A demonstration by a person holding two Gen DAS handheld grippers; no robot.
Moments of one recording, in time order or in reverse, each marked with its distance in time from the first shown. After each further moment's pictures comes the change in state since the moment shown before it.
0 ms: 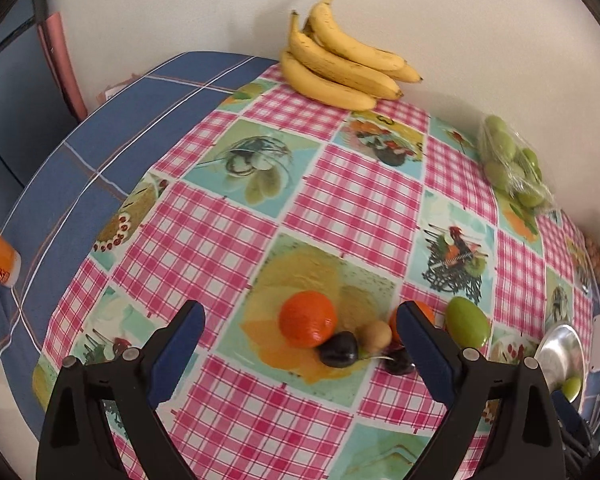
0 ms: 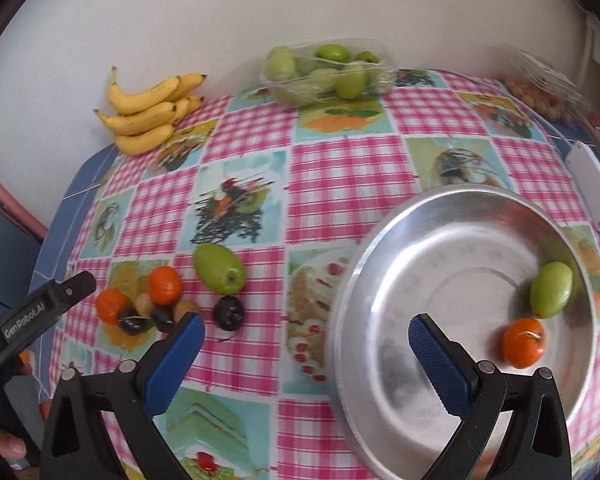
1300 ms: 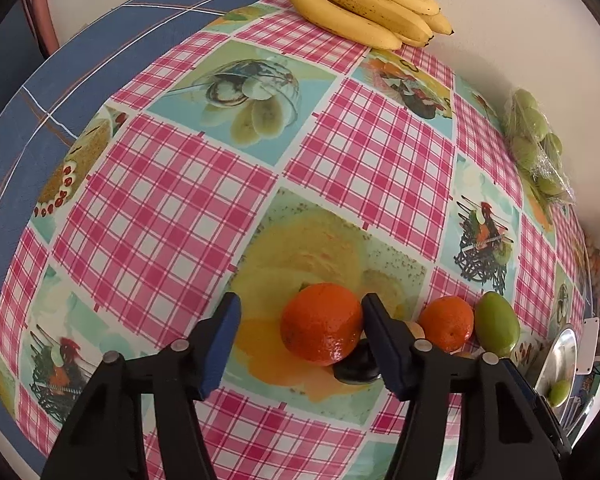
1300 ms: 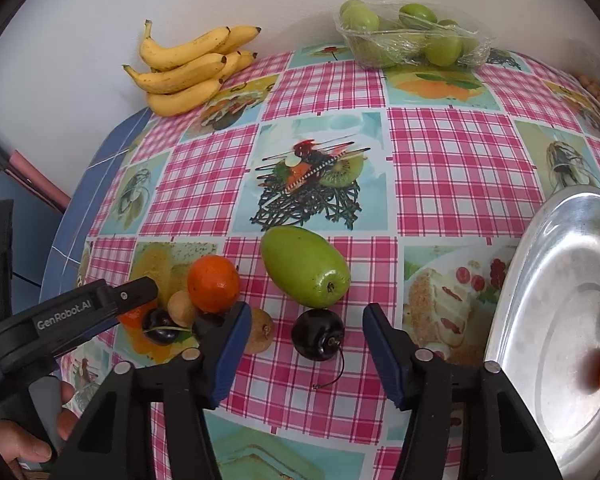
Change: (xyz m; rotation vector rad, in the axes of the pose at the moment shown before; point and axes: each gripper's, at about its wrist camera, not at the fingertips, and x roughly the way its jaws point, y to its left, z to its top) left arm 0.069 0.012 0.005 -0.048 0.218 -0.100; right arm 0.063 0.050 0.004 -0.062 0.087 0.118
